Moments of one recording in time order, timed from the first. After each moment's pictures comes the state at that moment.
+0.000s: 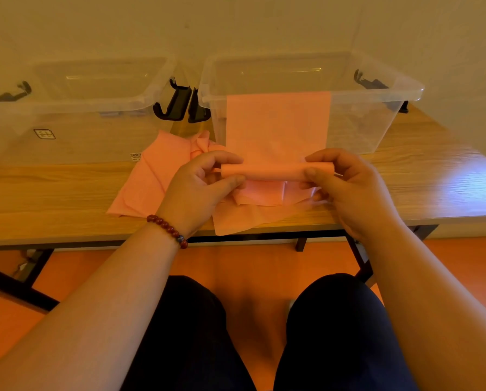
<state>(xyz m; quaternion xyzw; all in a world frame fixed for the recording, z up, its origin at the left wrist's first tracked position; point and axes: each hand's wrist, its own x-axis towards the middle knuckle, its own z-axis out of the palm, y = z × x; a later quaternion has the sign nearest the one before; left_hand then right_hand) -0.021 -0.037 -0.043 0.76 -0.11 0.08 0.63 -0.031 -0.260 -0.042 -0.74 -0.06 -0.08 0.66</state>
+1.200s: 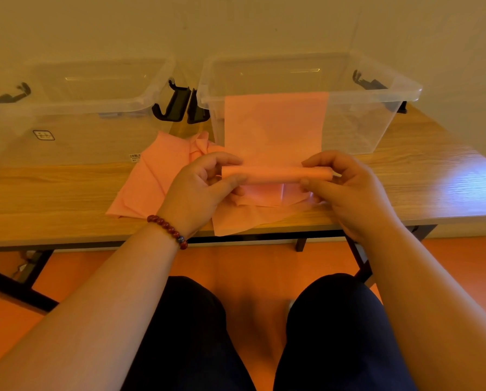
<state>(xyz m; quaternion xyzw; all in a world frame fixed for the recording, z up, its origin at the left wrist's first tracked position) -0.018 -0.037 -0.045 0.76 -0.11 0.05 0.64 -0.031 -0.261 -0.043 -0.75 -0.06 -0.07 0.65</state>
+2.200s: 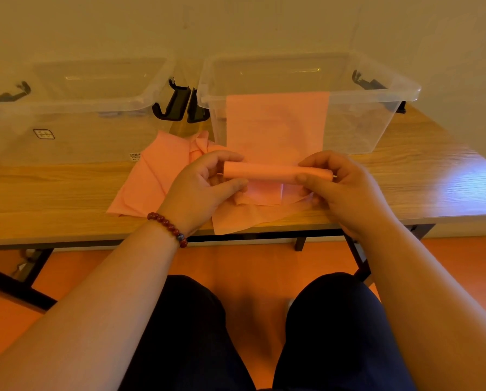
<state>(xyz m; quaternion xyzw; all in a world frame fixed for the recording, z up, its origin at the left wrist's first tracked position) -0.016 -0.037 -0.046 0.77 -0.12 0.04 0.63 -0.029 -0.260 -0.042 -0.78 -0.05 -0.06 0.62</state>
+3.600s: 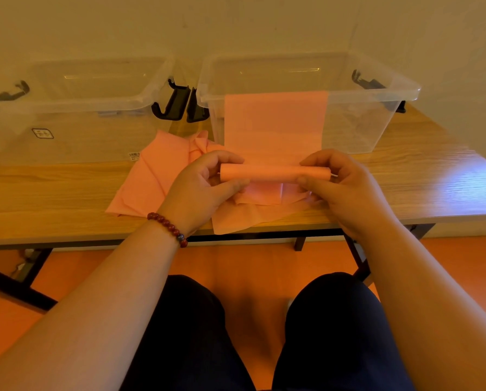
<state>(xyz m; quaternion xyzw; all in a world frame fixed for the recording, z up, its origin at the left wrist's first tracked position) -0.019 -0.038 -0.044 0.77 -0.12 0.04 0.62 -0.029 -0.261 -0.044 -0.78 -0.05 -0.06 0.63</state>
